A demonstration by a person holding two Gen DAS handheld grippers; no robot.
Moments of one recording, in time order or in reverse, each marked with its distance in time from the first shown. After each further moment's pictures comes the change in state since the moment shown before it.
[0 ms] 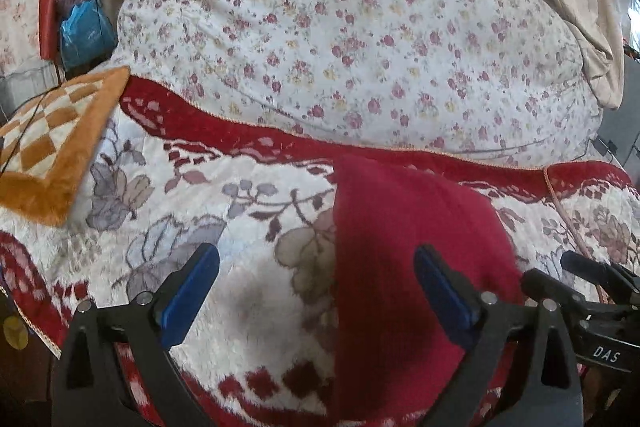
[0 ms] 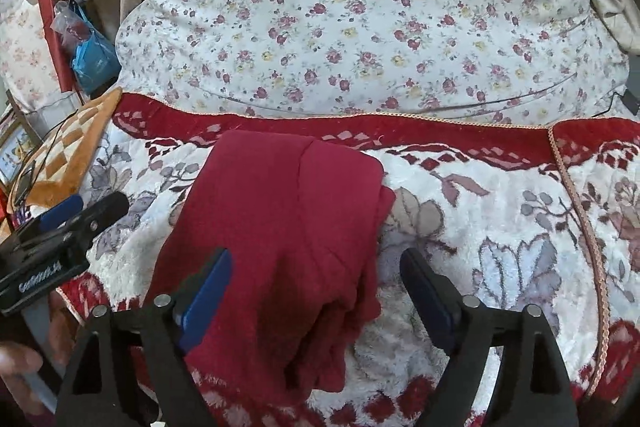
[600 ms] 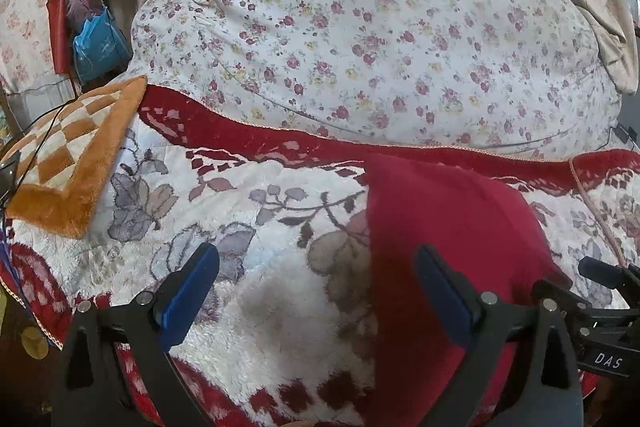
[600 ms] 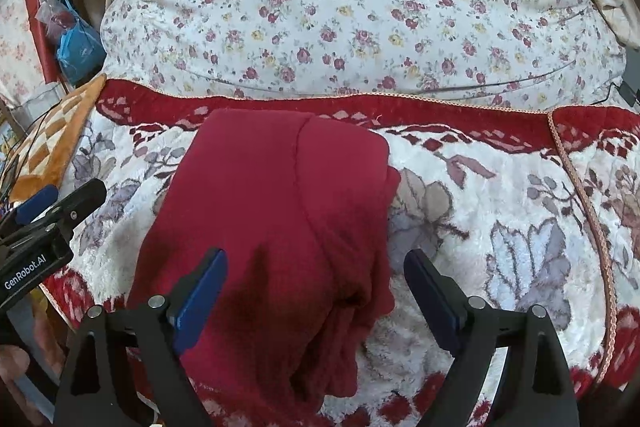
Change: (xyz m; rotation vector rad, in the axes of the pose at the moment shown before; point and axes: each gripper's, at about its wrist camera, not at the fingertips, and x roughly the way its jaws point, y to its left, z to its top) left arm 0.007 0.006 -0.002 0.045 -0.026 0.095; right arm 0.026 0.009 -0.005 0.017 0.058 -0.033
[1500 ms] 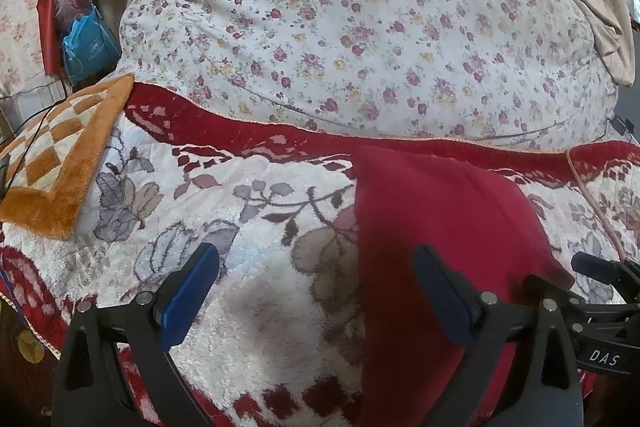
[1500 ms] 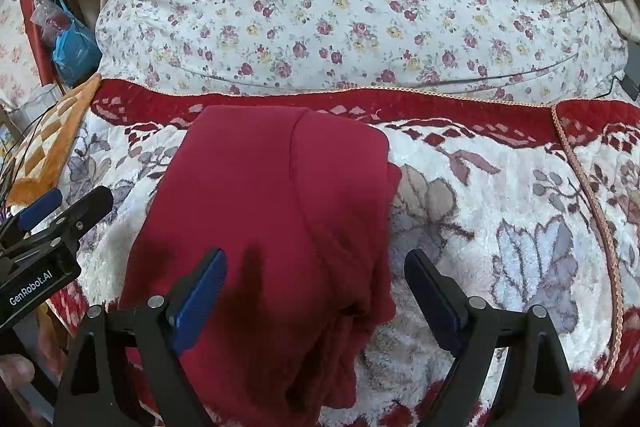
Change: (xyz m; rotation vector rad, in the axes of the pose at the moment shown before) left arm 0.015 -0.012 -0.002 0.018 0.020 -0.017; right arm 0.014 -0.007 0.002 0.012 0.022 0.009
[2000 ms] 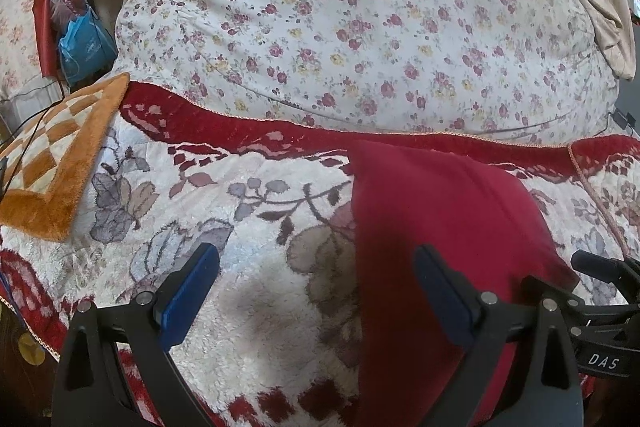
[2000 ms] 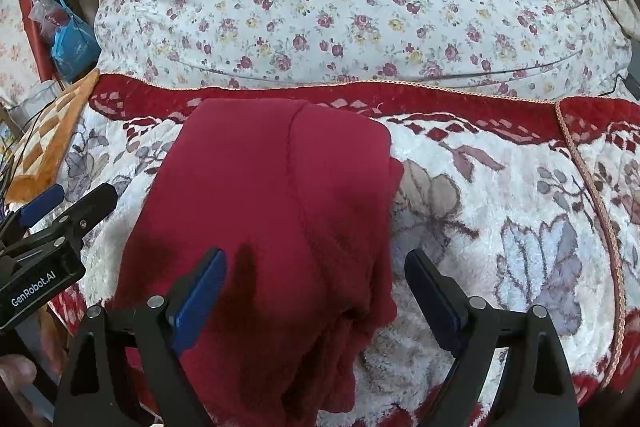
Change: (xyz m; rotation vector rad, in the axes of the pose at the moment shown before) left arm 0.006 -0.005 0.000 0.014 0.012 0.002; right arm 0.007 -0.004 0.003 -0.013 0.018 0.007
